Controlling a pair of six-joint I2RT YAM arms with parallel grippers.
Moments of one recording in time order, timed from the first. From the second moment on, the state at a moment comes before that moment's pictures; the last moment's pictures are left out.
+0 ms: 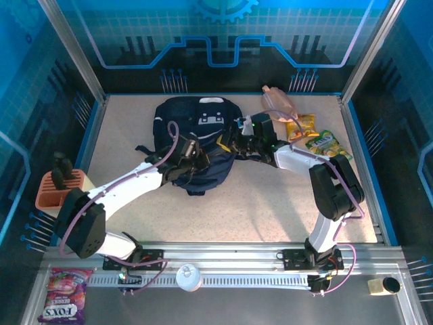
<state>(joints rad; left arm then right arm) -0.55 1.41 0.96 -0.35 0.03 -0.86 0.44 1.77 1.08 0.20 -0.66 1.07</state>
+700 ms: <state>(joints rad) -0.47 1.41 0.94 -0.45 0.24 -0.52 0.48 1.68 0.97 0.21 -0.38 1.17</state>
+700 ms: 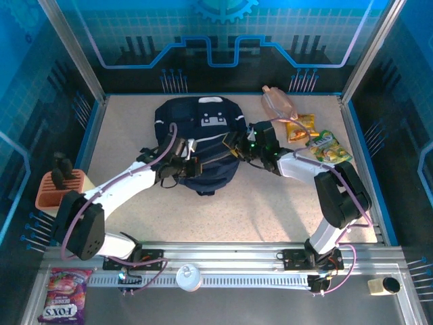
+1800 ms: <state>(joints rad) -0.46 1.47 1.08 -0.73 0.16 -0.28 0.50 1.63 1.03 0.05 -0.29 1.26</state>
